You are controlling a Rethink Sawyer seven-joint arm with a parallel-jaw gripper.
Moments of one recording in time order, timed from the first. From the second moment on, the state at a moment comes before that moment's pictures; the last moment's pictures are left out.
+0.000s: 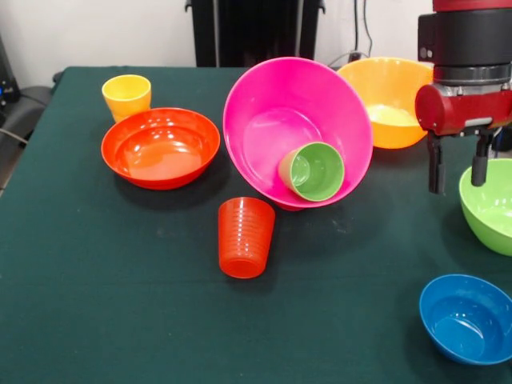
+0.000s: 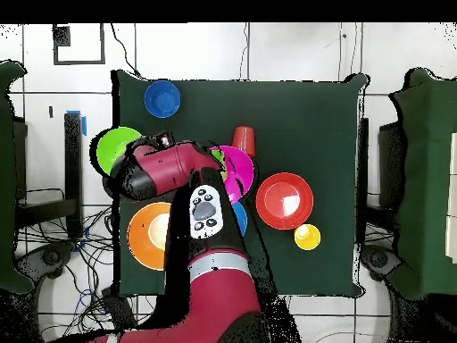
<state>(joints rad) -0.03 -0.55 0.15 1.48 -0.32 0.22 1.78</state>
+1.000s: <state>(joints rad) 0.01 -0.48 0.15 1.48 -0.32 0.19 1.78</state>
